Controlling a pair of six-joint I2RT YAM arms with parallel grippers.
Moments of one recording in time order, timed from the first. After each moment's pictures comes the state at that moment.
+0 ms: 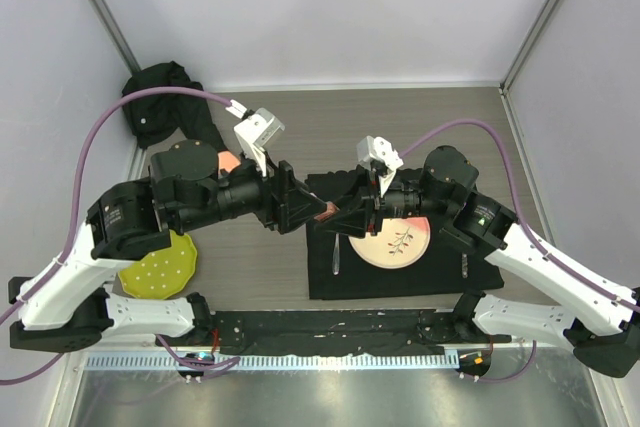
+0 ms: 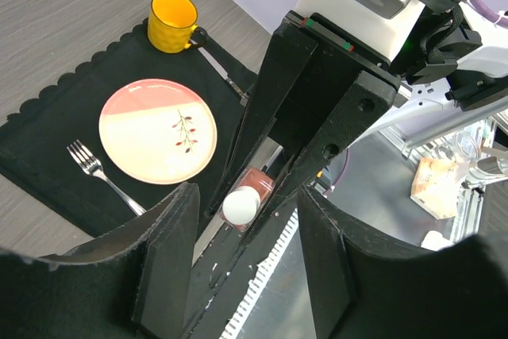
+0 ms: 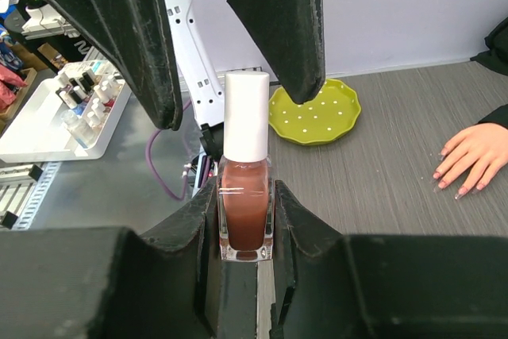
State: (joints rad) left arm -1.16 1.10 1.71 -0.87 -0.06 -0.44; right arm 0.90 1.00 1.10 -0.10 -0.68 0.15
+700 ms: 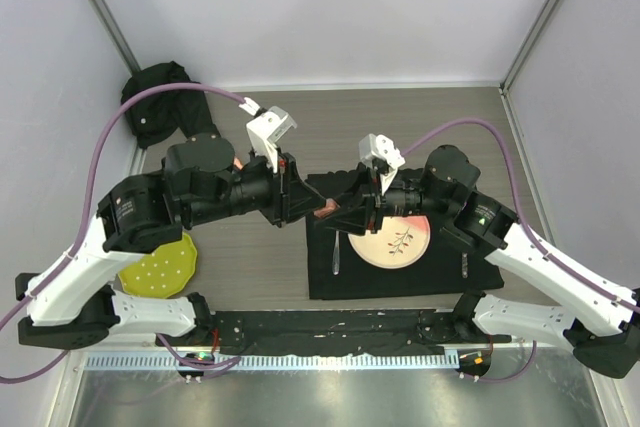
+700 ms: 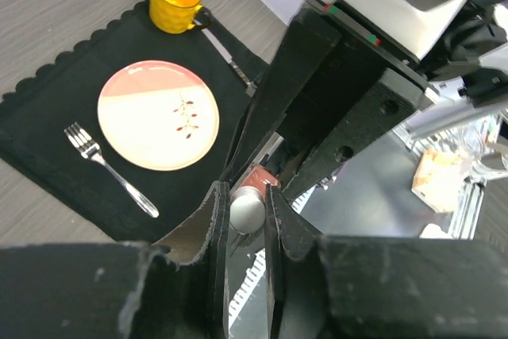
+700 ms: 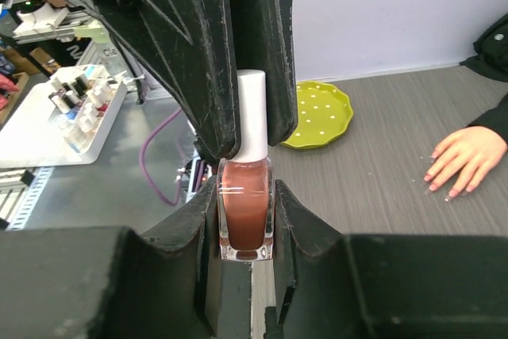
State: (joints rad) left arm -1.14 1.15 1.75 -0.92 -0.03 -0.46; right arm 0.89 0.99 1.10 -0.08 -0.67 0.15
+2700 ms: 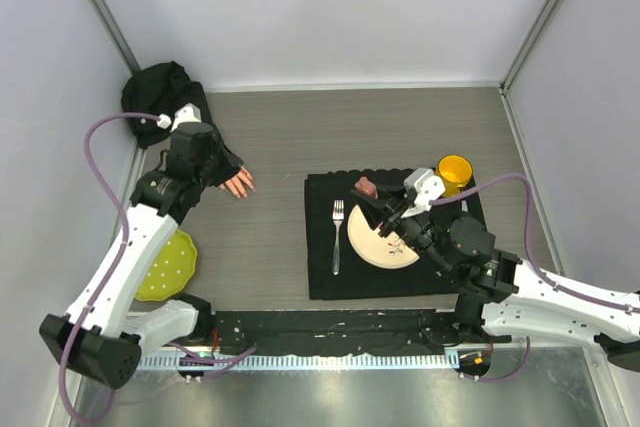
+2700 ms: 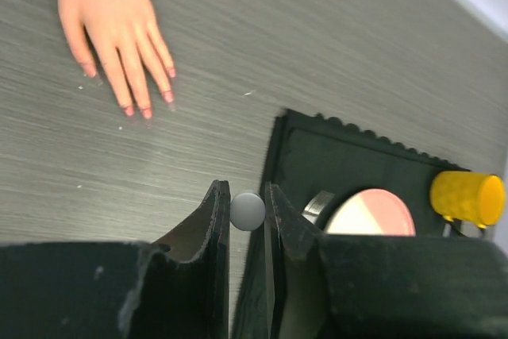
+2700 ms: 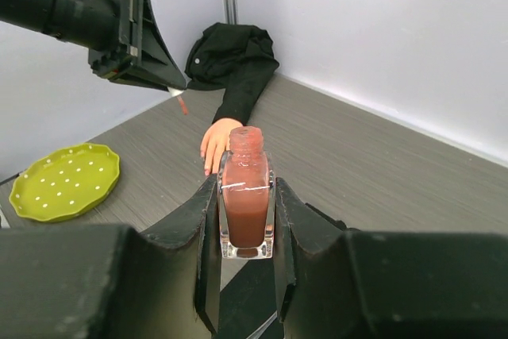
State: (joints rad) left arm -0.36 1.06 1.17 -0.70 -0.20 -0.75; right arm 1.19 0.70 0.68 0.23 0.46 -0.05
